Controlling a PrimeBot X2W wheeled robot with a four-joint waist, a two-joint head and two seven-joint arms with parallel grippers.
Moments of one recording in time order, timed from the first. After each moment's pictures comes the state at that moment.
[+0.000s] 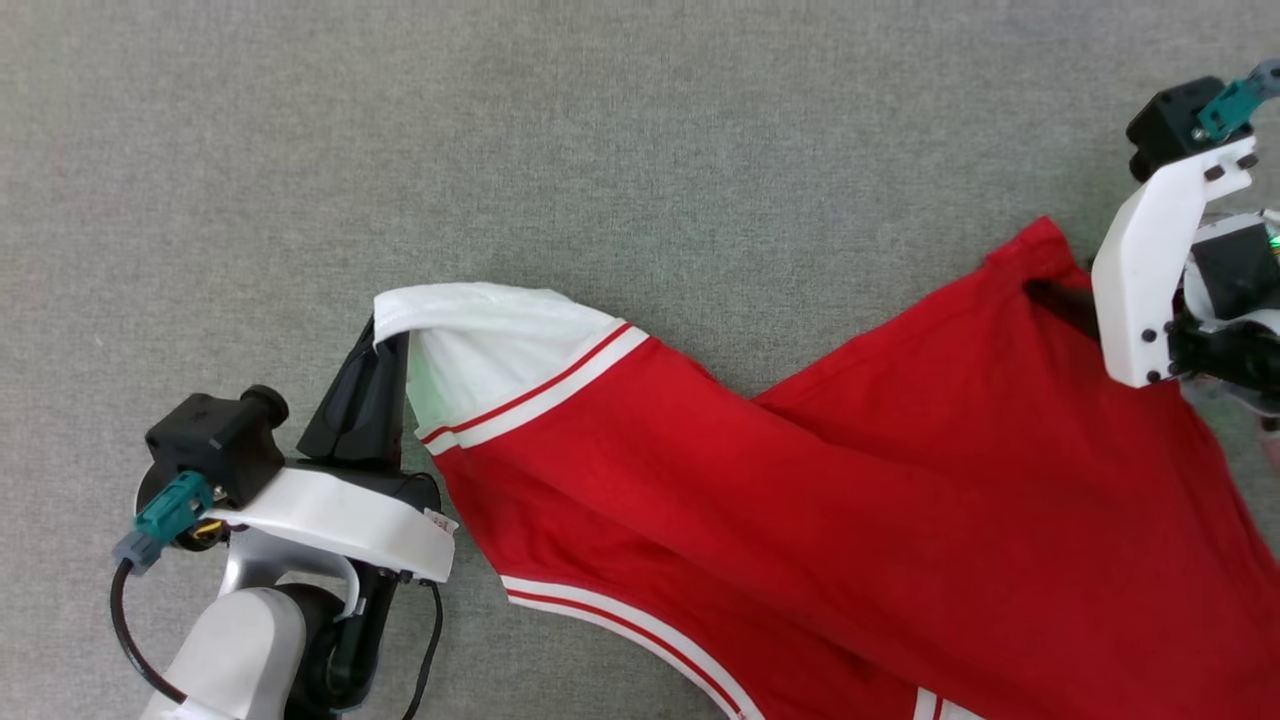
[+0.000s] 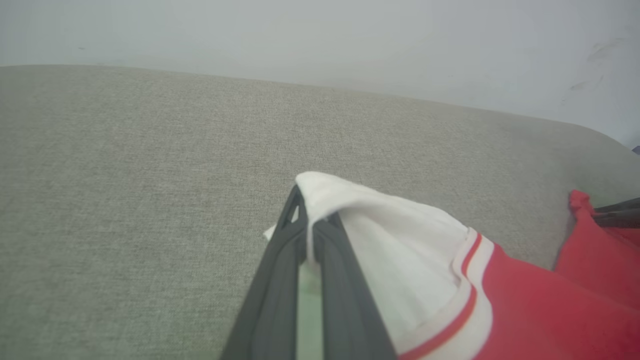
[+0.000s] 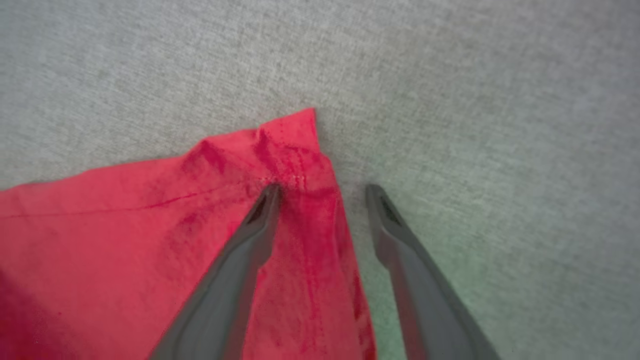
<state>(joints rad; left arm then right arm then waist) -0.23 0.35 -0.28 -0.16 -0.53 0.15 -0.07 -0.76 -0.48 0.36 0.31 0.61 0.13 0.97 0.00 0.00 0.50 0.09</state>
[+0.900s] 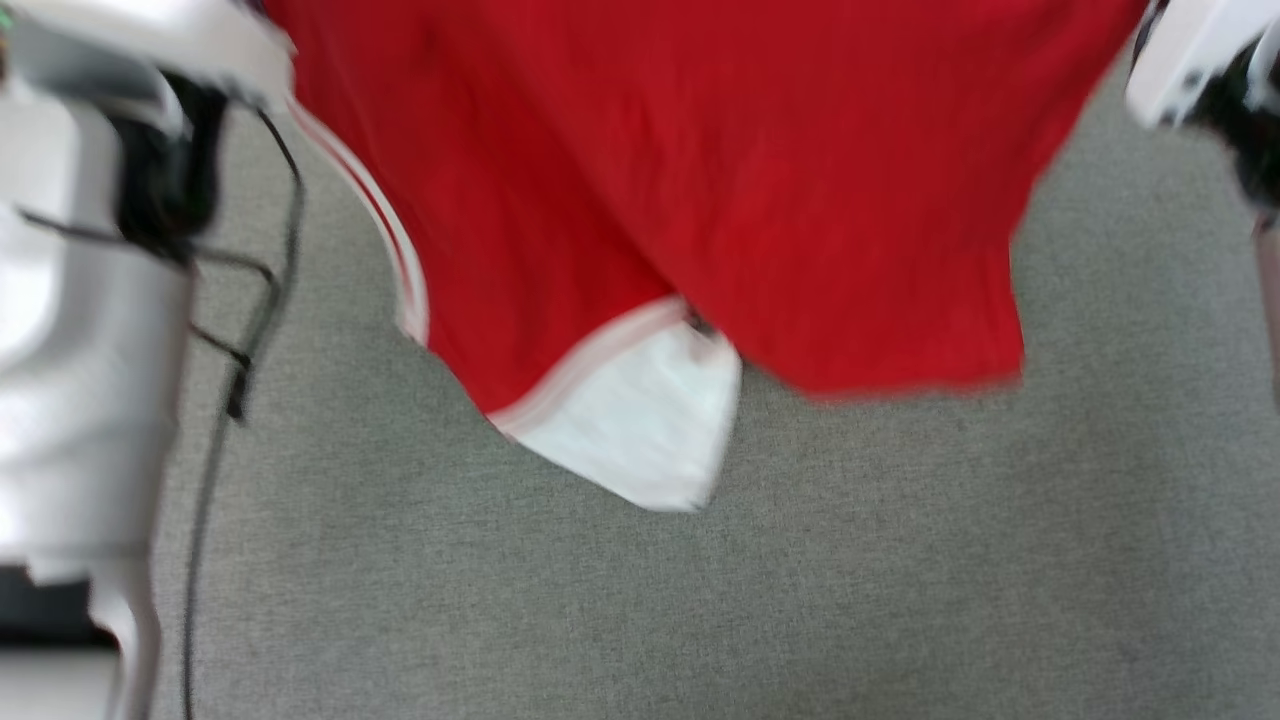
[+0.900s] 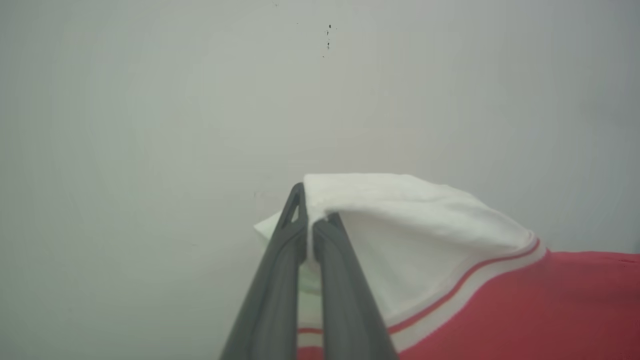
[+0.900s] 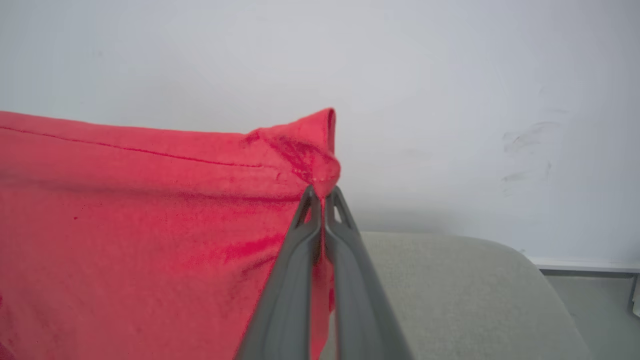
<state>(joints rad) -1.03 0.36 -0.23 0.49 -0.55 -0.01 -0.14 -1.09 -0.27 0.12 0.67 0.36 0.13 0.31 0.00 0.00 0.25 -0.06</state>
